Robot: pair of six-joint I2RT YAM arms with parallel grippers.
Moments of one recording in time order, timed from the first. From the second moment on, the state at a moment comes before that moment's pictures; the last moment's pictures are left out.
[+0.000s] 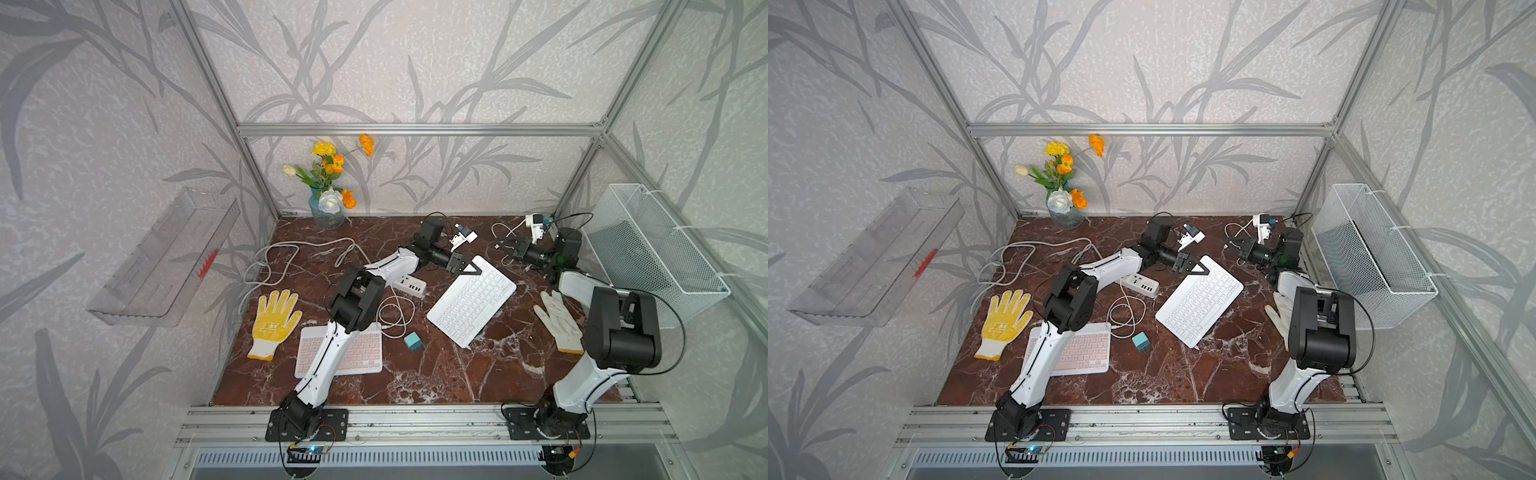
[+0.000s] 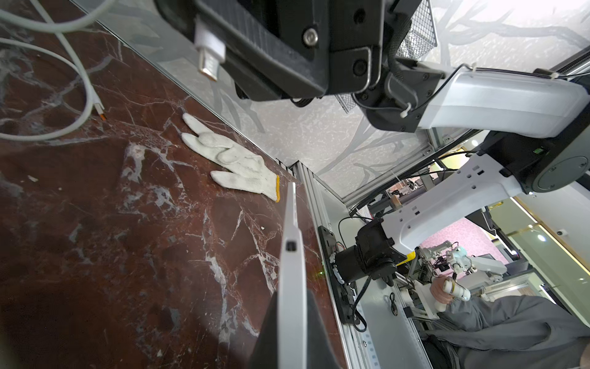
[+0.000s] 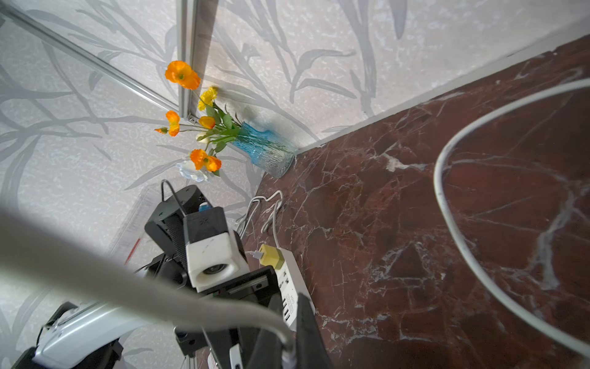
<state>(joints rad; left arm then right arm) -0.62 2.46 2.00 -0.06 1.31 -0.33 -0.18 1.74 1.03 0.33 -1.04 0.62</state>
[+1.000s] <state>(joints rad) -0.67 2.59 2.29 -0.60 1.15 -0.17 -0.08 1.94 1.47 -0.66 -0.51 0.34</state>
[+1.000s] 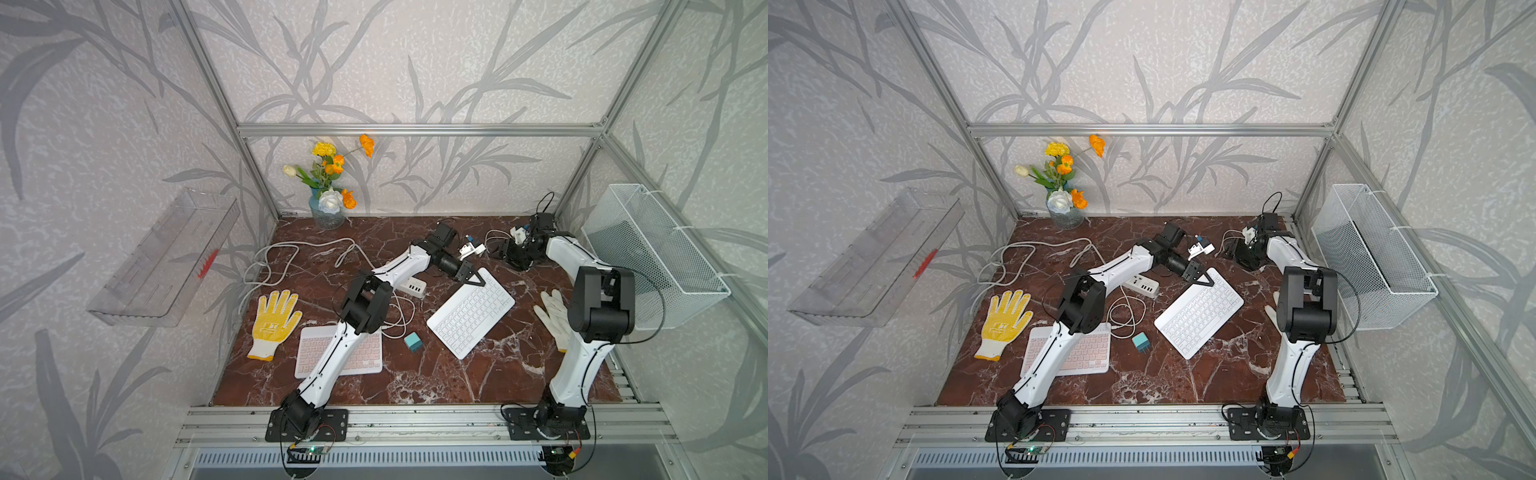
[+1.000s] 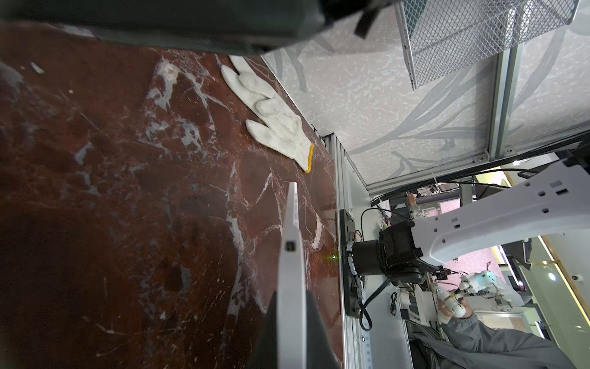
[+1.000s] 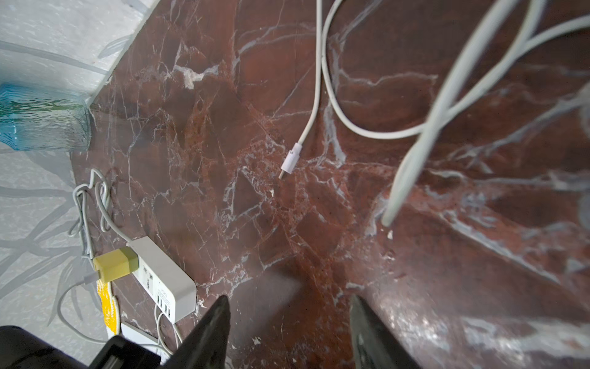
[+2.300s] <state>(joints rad) -0.71 2.33 2.16 -0.53 0.72 -0.41 0.06 1.19 1.00 -0.36 -0.40 0.19</state>
